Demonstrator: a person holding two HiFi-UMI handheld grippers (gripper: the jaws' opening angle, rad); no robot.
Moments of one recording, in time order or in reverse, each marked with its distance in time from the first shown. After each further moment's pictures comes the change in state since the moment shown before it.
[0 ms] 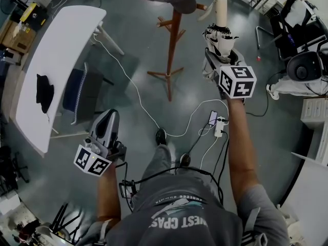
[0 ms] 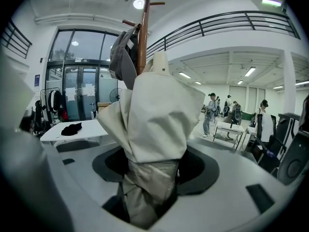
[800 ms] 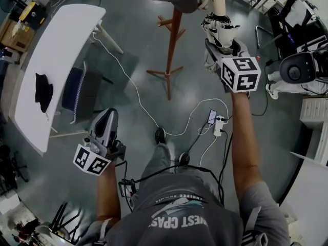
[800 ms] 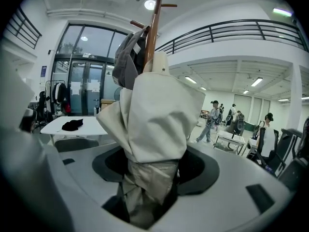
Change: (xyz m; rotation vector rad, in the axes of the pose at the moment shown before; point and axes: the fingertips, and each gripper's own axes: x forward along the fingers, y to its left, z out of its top) left arm 0.002 0.003 0.001 -0.010 -0.010 0.005; right arm 0.005 0.001 0.041 -0.103 -0.019 0.016
